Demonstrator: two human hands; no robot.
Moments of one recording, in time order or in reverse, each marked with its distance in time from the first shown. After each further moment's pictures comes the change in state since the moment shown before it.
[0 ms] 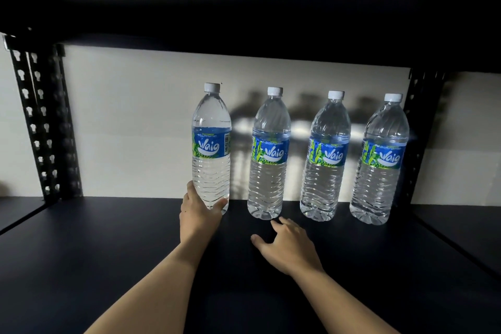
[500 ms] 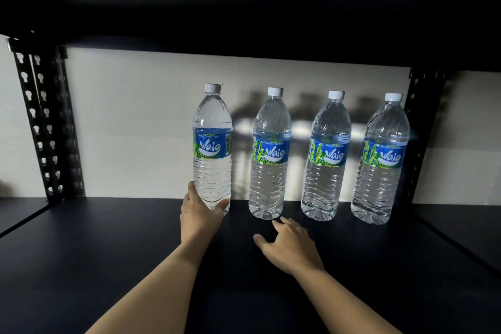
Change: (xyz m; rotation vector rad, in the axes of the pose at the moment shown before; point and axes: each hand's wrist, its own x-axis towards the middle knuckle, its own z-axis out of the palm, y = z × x) left_hand -0.002 0.001 -0.003 0.024 -0.001 -0.004; right_hand 0.001 0.000 0.000 0.010 -0.007 0.012
